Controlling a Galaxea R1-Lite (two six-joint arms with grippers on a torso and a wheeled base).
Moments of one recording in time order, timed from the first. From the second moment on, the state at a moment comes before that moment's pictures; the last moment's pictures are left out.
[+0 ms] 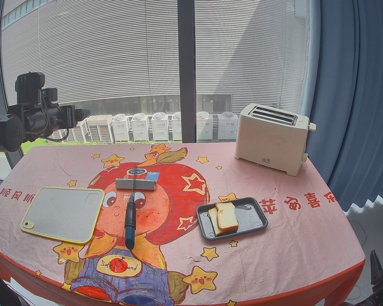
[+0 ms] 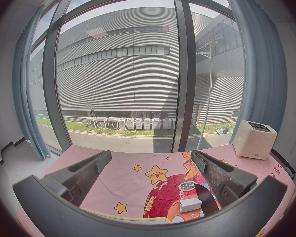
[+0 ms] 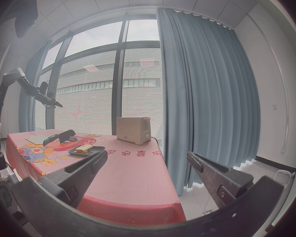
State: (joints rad) left arm 0.02 1.82 -1.30 -0.23 -0.03 -0.01; right arm 0.00 0.02 -0.02 0.00 -0.01 0.00
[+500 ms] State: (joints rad) left arm 0.02 1.61 -1.07 -0.24 -0.03 -0.04; right arm 0.00 0.02 -0.02 0.00 -0.01 0.00
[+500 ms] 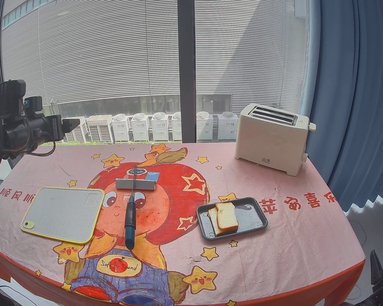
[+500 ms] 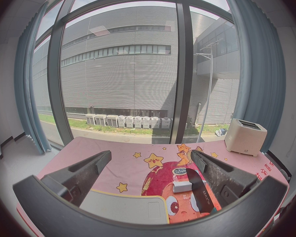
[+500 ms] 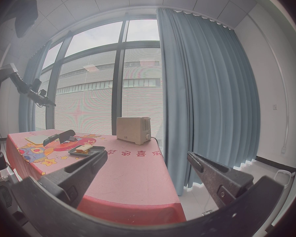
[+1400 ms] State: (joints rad) left arm 0.01 1.06 -0.34 -0.69 -0.08 -0.04; right arm 0.00 0.02 -0.02 0.00 -0.01 0.00
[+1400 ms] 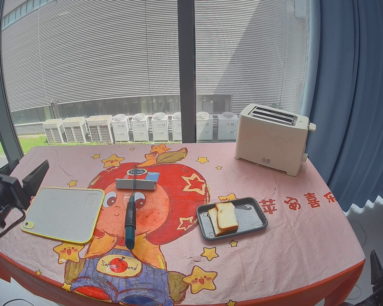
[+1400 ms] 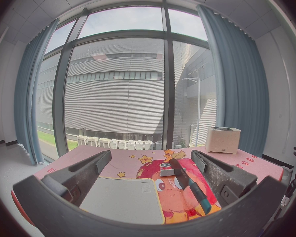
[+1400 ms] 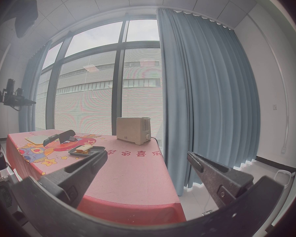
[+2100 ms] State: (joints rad) left arm 0.01 0.32 -0.07 -0.11 -0.18 -0.01; right arm 0.00 0.02 -0.02 0.00 -0.01 0.00
